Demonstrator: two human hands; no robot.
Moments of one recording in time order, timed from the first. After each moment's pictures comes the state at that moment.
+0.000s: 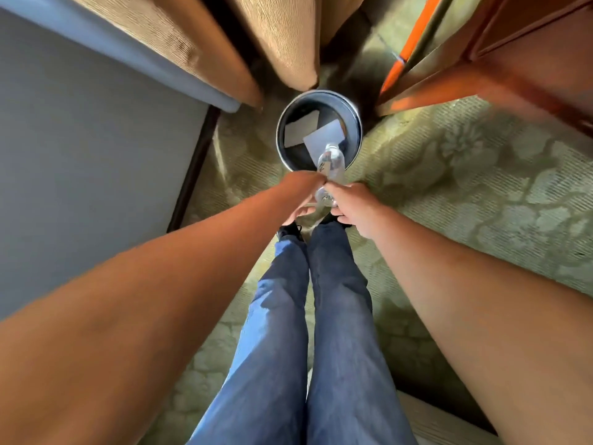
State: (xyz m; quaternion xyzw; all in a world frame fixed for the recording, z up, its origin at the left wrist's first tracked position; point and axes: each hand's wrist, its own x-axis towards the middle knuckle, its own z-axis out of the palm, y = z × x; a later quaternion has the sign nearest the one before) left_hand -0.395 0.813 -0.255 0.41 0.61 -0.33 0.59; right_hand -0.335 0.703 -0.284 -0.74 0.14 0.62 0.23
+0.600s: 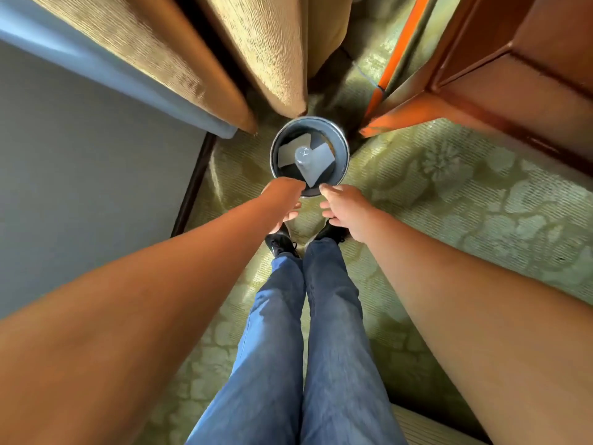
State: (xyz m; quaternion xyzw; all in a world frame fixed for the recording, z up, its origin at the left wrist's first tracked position) left_hand -0.397 0.834 -0.235 0.42 0.64 -0.29 0.58; right_hand -0.323 0.722 -0.234 -0.73 0.13 0.62 0.27
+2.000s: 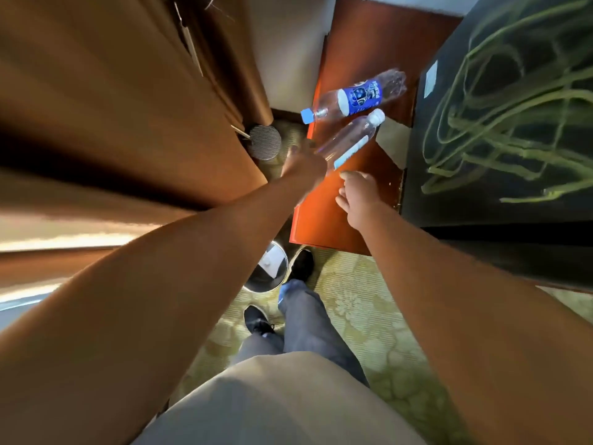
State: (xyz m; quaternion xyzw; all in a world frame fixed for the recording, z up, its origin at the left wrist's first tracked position) left_hand -0.039 0.830 0.029 0.73 0.40 -0.19 0.52; right_hand -0.029 0.708 0.036 -0.66 0.35 0.33 0.57
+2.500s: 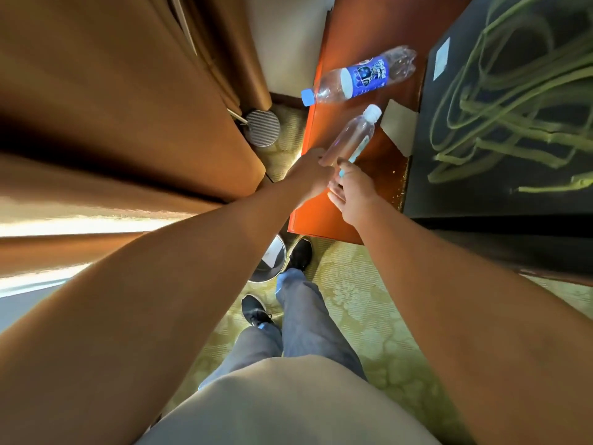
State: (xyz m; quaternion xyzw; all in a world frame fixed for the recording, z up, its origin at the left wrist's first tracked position) left_hand -0.067 0.810 0.042 0.75 0.31 -0.25 0.52; right_hand -0.038 0.708 0.012 -0.60 0.38 0.38 0.59
